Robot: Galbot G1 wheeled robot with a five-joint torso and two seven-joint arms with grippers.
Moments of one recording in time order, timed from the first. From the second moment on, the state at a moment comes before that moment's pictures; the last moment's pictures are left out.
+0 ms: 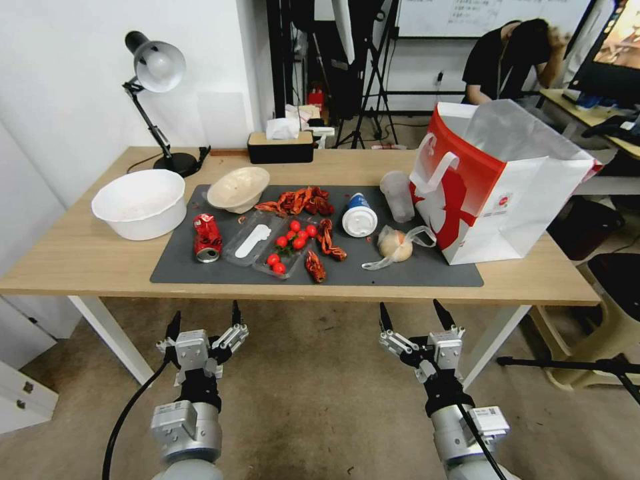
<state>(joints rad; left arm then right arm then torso) 1.80 -1.47 -0.37 -2.28 -0.03 0.02 -0.36 -1.78 1.51 0.40 2.24 0.01 0.06 0.02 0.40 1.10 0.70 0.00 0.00</state>
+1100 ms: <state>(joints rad) 1.79 -1.42 -0.37 -2.25 -0.04 0.02 -0.34 -1.32 1.25 0.40 2.00 0.19 -0.02 0.05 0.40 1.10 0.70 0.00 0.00</state>
